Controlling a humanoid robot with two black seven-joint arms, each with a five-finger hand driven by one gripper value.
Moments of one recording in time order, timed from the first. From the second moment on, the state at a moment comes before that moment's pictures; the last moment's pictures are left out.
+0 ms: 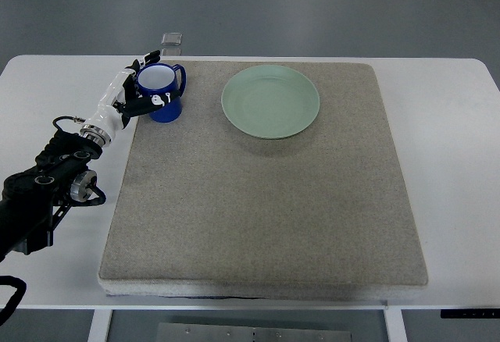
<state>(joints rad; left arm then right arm) -0.71 0.24 -0.66 -0.54 0.64 -0.03 -0.59 0.06 0.00 0.01 0.08 -0.02 0.11 0.04</state>
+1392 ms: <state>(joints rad) -0.83 0.31 -0.87 -0.71 0.28 -0.05 -0.53 0.06 0.00 0.01 0.08 -0.02 0.11 0.04</state>
